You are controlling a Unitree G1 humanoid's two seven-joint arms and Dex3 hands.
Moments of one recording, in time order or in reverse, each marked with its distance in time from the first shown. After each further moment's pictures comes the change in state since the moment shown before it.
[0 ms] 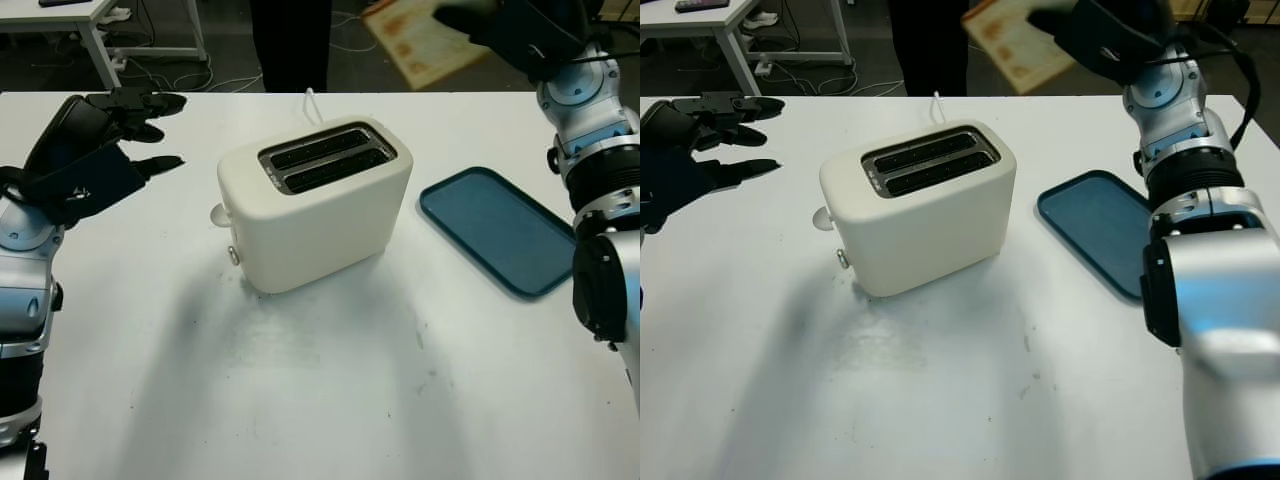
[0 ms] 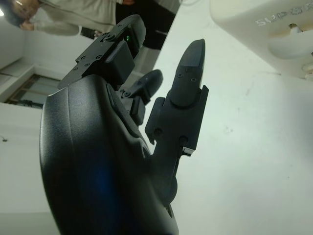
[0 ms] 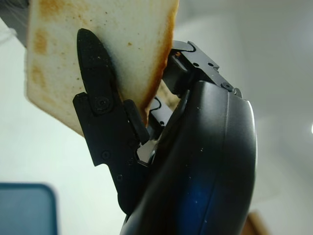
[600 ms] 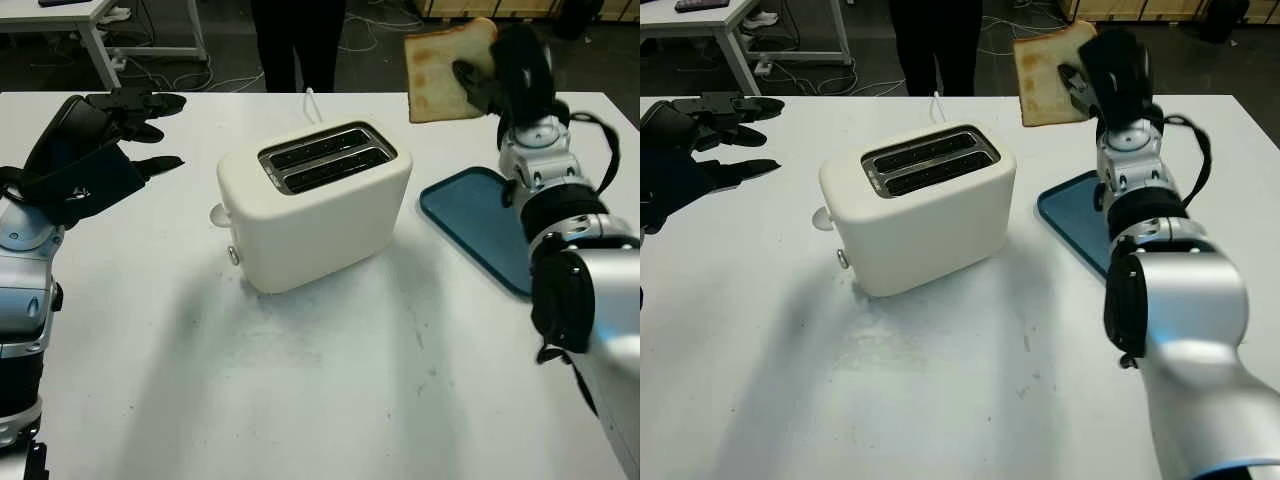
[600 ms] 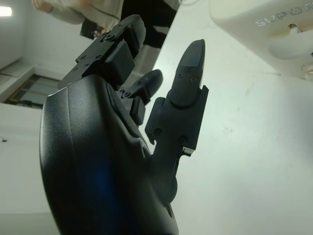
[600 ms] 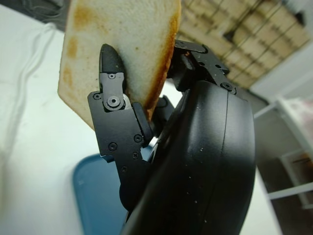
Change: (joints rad) left arm 0.000 -0.001 0.000 0.003 -0.001 0.000 0.000; right arm 0.103 0.151 -0.249 0.071 0.257 0.224 -0.010
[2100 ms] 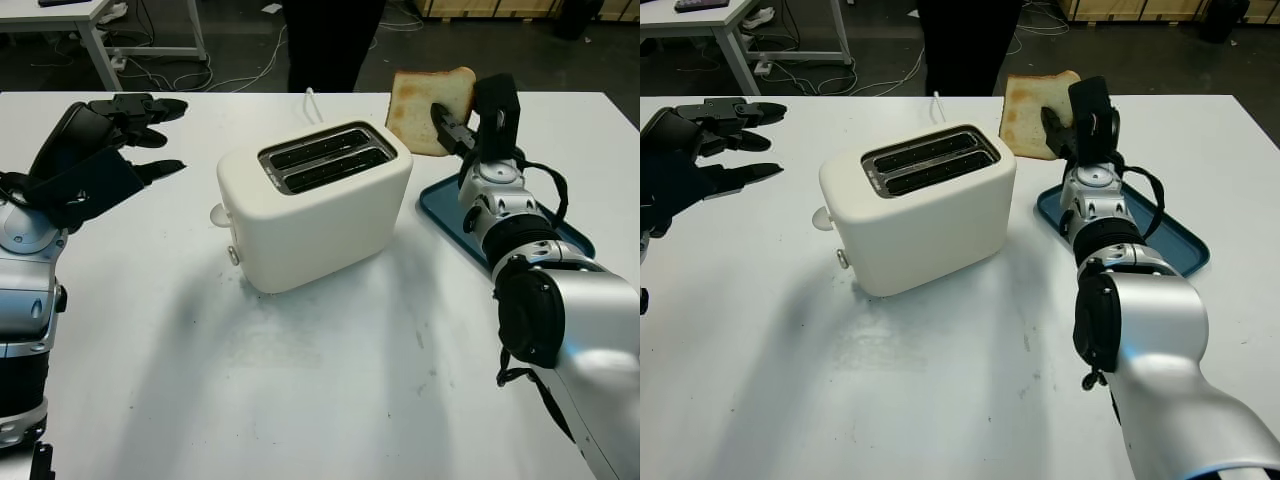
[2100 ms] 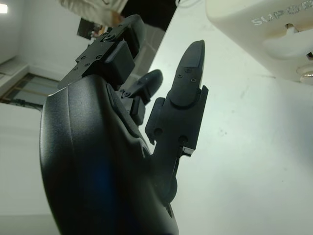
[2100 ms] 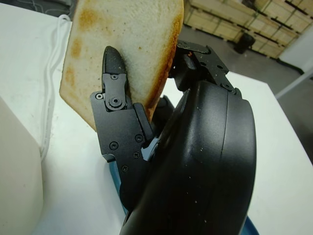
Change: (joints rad) left arm 0.006 -0.023 0.010 0.038 -0.015 -0.037 0.001; right arm 0.045 0.085 -0.061 0.003 0.052 0.010 -0.081
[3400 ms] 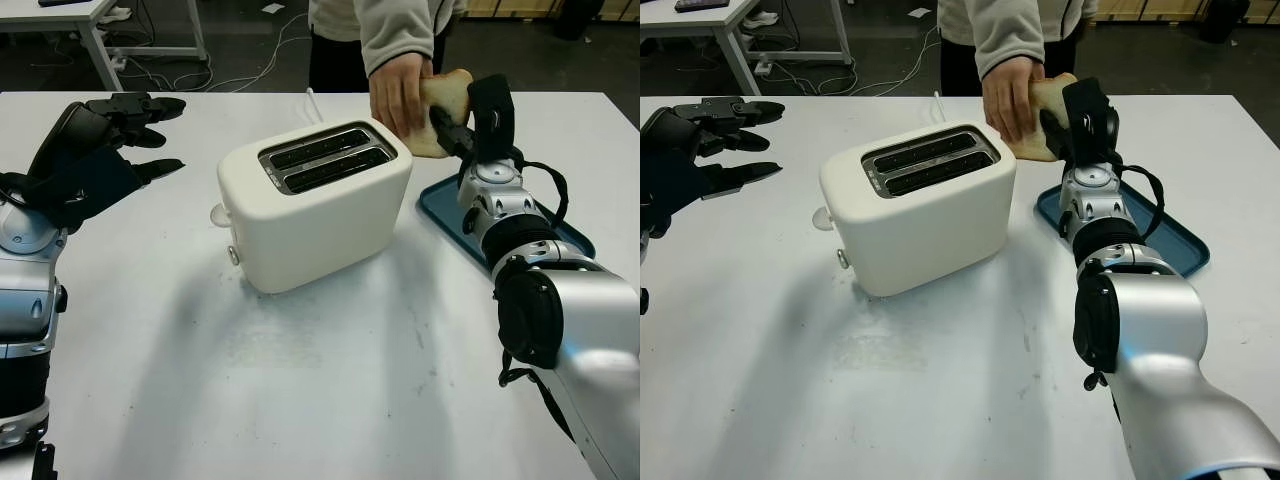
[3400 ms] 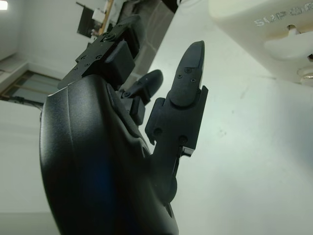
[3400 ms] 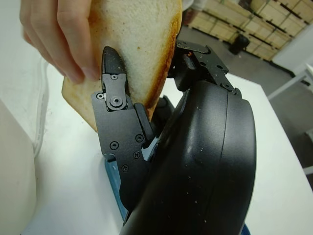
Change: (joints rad) left arm 0.000 -0.009 0.008 -0.006 0.003 0.013 0.001; right arm 0.000 0.000 0.028 0.000 -0.032 0.009 -0.016
